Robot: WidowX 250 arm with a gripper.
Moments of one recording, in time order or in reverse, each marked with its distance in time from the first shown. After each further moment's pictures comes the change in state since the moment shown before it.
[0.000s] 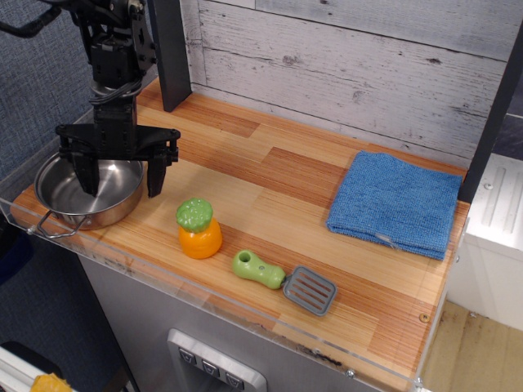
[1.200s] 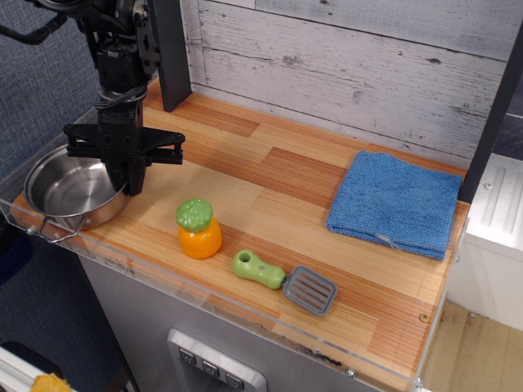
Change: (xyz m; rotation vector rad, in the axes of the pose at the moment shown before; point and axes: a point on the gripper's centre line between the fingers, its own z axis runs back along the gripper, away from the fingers) arm -0.003 0.006 -0.002 0.009 0.019 -0.066
